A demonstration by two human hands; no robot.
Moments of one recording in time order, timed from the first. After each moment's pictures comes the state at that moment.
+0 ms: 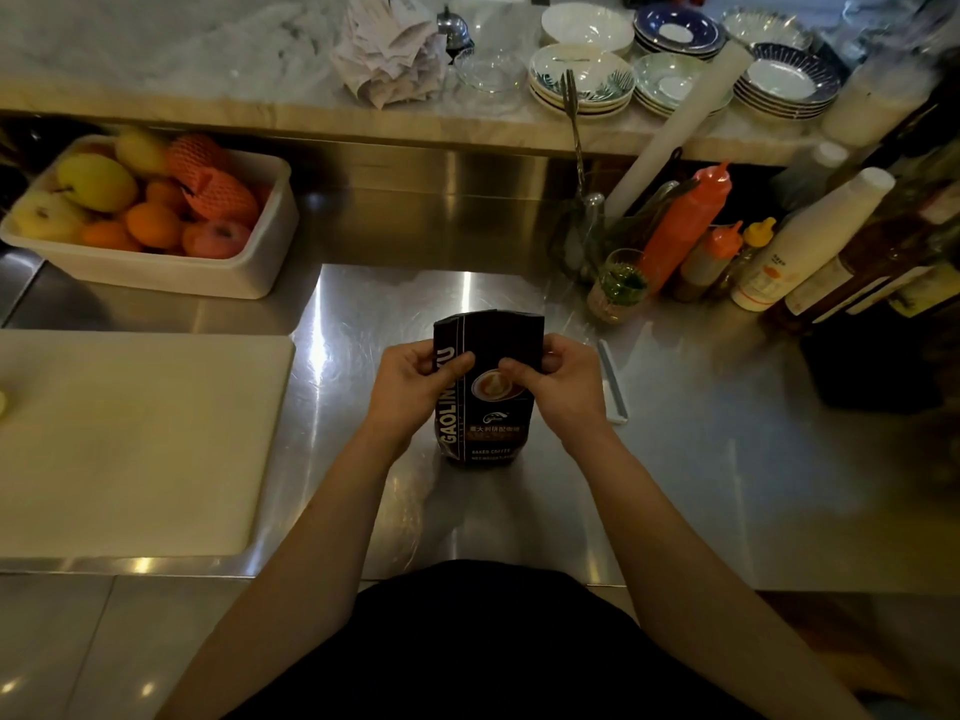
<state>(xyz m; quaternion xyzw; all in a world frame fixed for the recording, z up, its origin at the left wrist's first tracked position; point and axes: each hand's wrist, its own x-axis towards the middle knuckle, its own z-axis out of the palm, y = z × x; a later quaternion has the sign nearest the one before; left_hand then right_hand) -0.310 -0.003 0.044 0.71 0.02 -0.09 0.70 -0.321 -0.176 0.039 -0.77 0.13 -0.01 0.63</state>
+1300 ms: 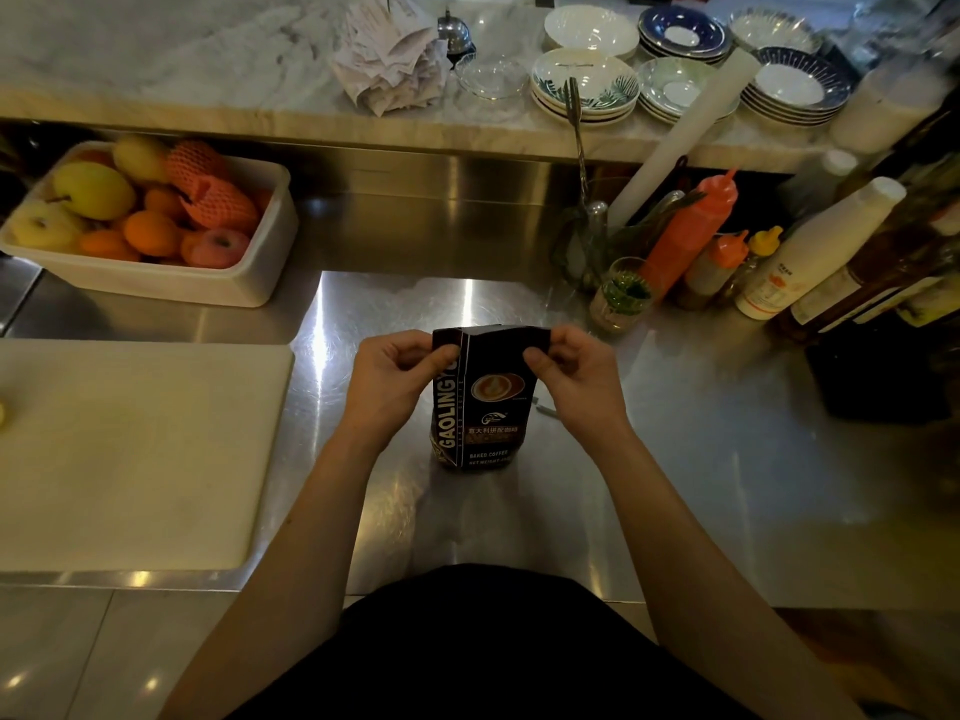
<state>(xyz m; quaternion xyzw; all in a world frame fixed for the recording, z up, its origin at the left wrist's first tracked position) -0.292 0.011 0.057 0.75 -0.02 -0.02 0.66 -0.309 -0.195 0.053 -0.78 0.08 -0.02 0.63</state>
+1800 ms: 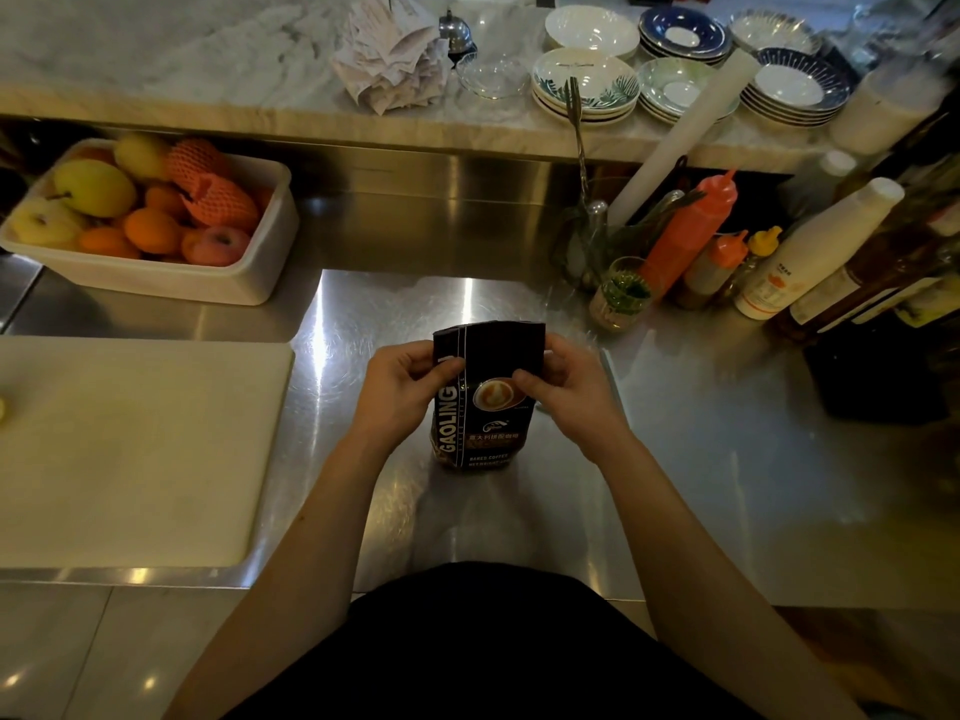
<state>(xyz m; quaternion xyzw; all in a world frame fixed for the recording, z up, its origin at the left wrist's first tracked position) -0.297 0.007 0.044 0.75 -0.02 -0.07 0.66 -0.313 -0.194 0.049 -0.75 0.05 0.07 0.66</state>
